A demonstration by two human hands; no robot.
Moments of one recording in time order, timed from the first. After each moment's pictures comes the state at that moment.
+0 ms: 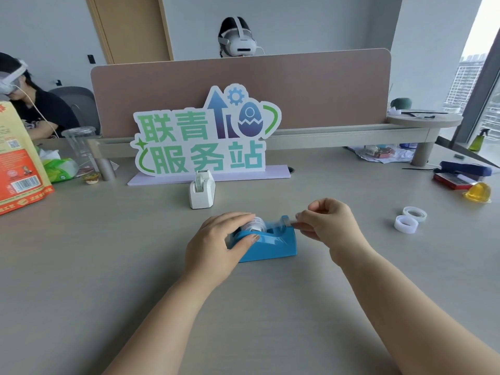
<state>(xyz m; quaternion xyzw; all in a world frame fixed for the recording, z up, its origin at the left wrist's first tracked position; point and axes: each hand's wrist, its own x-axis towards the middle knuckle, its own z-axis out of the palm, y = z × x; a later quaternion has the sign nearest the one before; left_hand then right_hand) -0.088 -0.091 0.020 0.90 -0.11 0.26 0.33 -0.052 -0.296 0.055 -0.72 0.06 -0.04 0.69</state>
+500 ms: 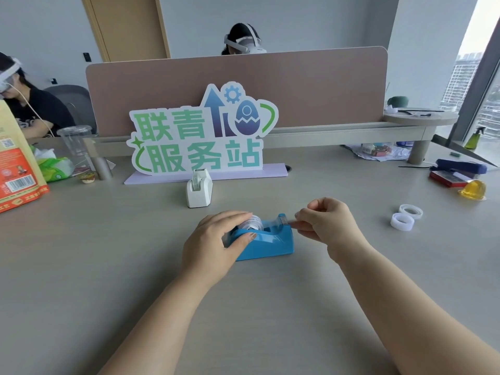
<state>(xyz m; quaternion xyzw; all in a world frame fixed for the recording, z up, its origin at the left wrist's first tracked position) -0.088 -0.091 0.020 0.90 -0.11 0.26 0.33 -0.052 -0.298 0.056 -0.71 0.09 -0.02 0.70</state>
